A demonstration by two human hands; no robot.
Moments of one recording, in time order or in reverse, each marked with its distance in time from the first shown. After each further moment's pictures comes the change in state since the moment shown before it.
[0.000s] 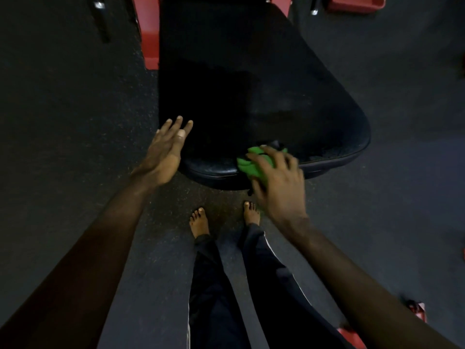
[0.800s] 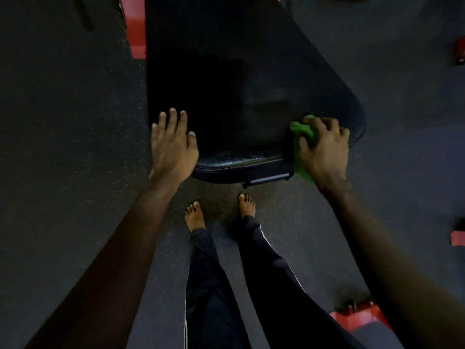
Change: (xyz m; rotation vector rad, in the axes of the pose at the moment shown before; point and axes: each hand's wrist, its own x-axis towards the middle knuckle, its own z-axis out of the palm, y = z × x) left_hand 0.006 0.041 0.029 0.220 0.169 -0.141; right_hand 0.047 0.087 -0.025 -0.053 0.077 0.385
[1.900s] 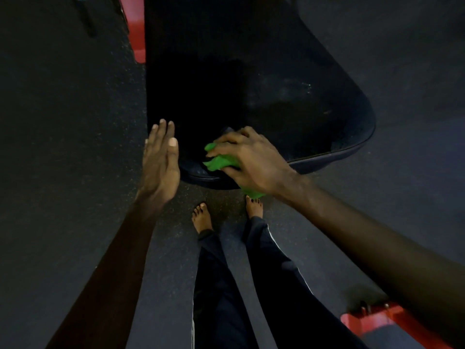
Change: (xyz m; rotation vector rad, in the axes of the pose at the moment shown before) left_hand -0.015 -0.030 0.008 -0.297 0.079 0.032; right_hand -0.014 -0.098 0.010 0.091 -0.363 -0.803
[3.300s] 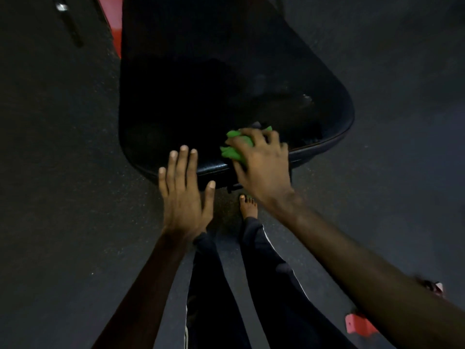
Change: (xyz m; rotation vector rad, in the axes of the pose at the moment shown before) left_hand -0.070 0.073 0.077 0.381 0.190 0.194; right_hand -0.059 0.043 0.020 -0.100 0.337 0.335
